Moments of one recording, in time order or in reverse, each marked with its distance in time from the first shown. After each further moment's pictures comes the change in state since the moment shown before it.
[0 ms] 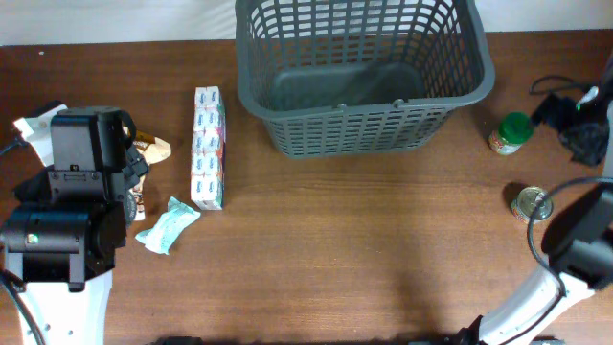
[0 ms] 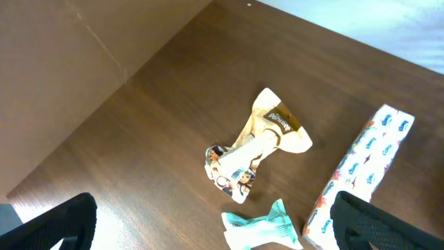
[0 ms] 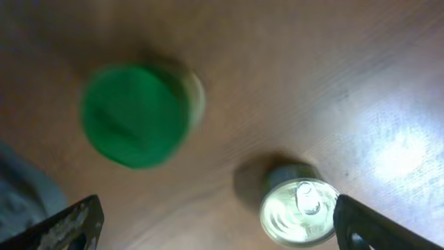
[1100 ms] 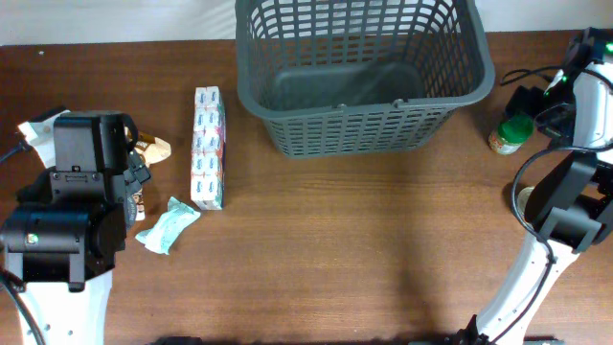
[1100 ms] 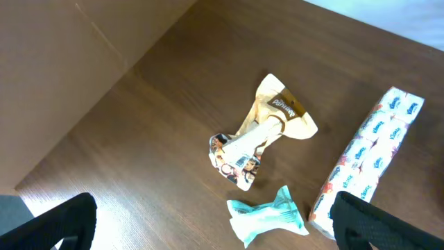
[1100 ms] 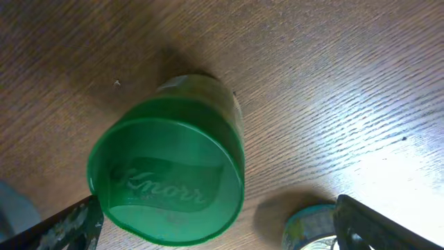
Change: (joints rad) left arm 0.000 0.000 0.000 -0.048 0.014 0.000; right arm 0.083 0.232 0.207 -0.087 0.048 -0.048
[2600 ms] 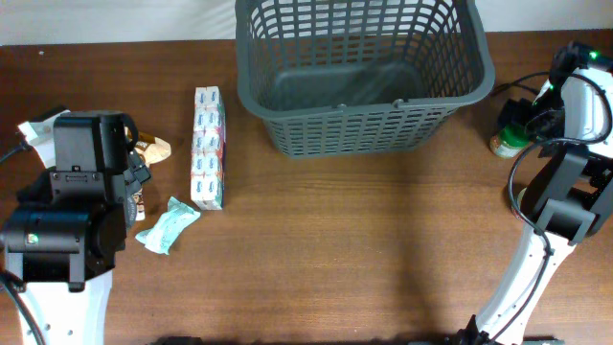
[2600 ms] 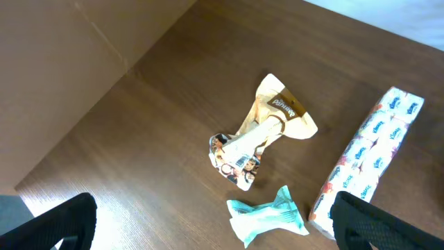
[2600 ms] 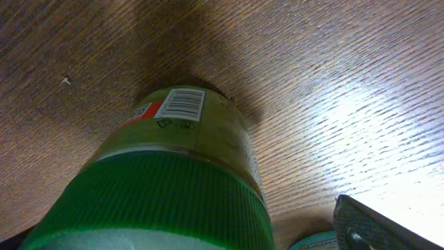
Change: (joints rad) left arm 0.000 0.000 0.000 0.000 0.000 0.000; right arm 0.001 0.088 -0.010 0.010 0.009 -0.029
